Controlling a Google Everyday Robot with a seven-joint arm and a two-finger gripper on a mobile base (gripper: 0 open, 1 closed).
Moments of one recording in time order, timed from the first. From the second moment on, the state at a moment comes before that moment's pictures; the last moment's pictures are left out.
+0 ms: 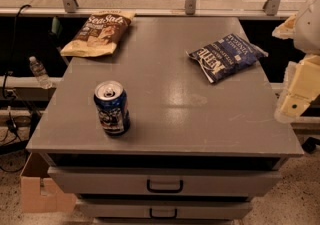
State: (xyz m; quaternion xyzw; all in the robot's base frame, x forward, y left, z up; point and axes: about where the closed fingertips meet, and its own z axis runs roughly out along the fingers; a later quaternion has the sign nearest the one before) arm 0.438 -0.217 0.976 -0.60 0.78 -0.03 0.16
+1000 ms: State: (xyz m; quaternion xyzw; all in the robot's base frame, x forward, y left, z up) arm 0.445 -0.193 0.966 -0.61 0.77 0.01 0.19
